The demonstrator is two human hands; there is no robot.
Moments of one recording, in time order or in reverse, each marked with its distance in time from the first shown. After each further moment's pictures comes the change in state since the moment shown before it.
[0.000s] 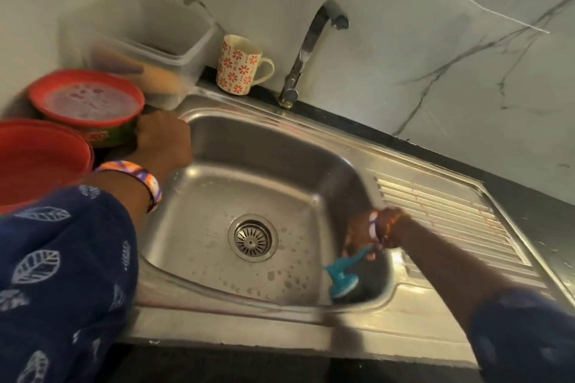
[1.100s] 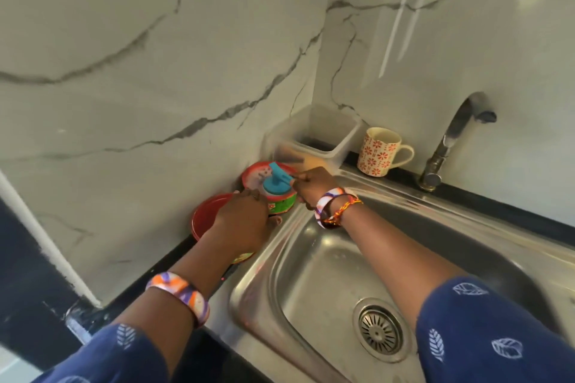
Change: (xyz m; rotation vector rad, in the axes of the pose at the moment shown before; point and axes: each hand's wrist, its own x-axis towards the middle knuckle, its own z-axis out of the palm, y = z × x) left_hand -0.087 -0.094 -0.030 -0.195 -0.026 -0.046; right_hand -0.005 -0.333 -0.042 0.448 0.424 -0.906
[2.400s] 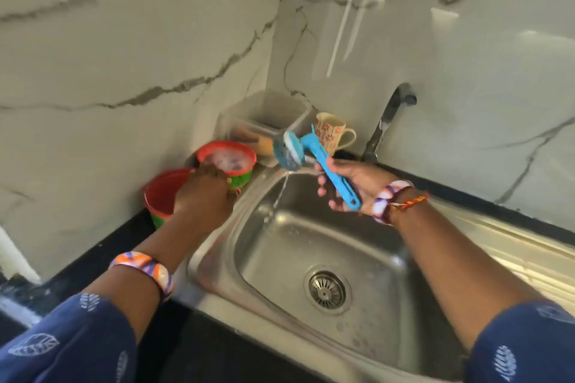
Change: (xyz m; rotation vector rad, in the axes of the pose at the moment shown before) left_hand -0.006 0.006 0.015 -0.132 0.196 -0.105; right_hand -0.127 0.002 -0.111 0.617 -0.156 0.329
